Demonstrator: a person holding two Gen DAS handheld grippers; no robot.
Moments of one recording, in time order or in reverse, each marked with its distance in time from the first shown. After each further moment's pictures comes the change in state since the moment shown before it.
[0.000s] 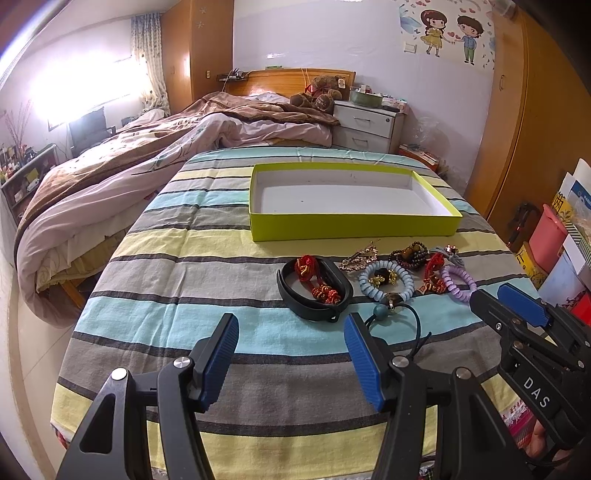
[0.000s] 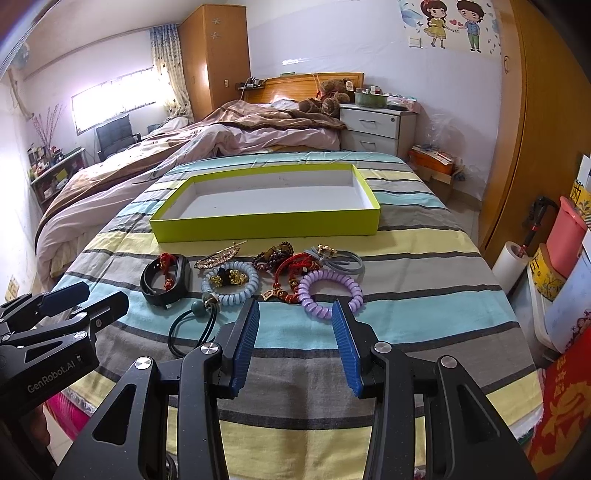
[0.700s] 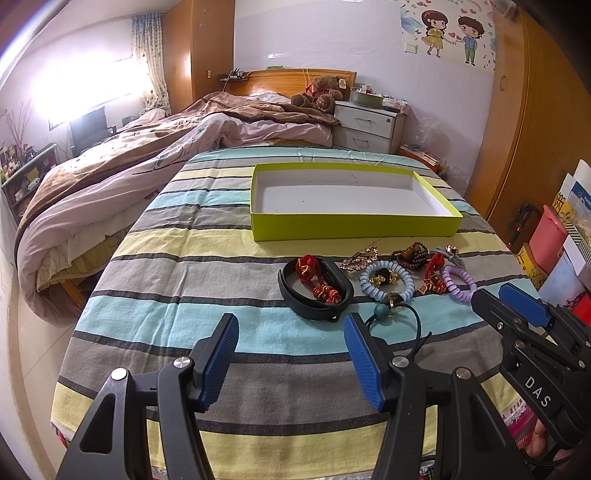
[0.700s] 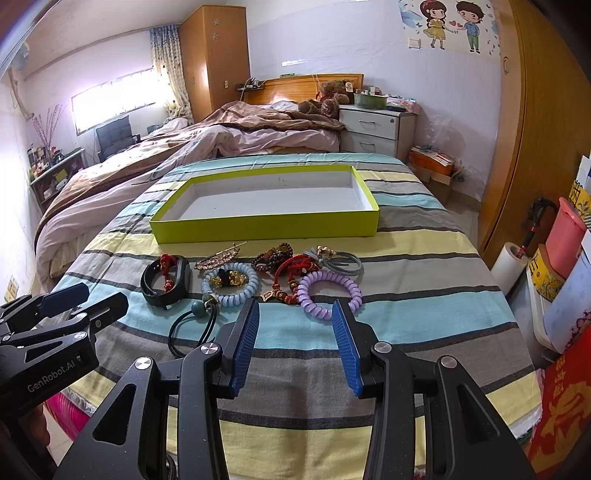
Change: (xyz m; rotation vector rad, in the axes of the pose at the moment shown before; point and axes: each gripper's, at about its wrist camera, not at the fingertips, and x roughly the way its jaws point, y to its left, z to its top) left arm -0.002 0.001 -0.001 -0.004 -0.002 -0.001; right arm -0.001 0.000 0.001 0.002 -0.002 -0.004
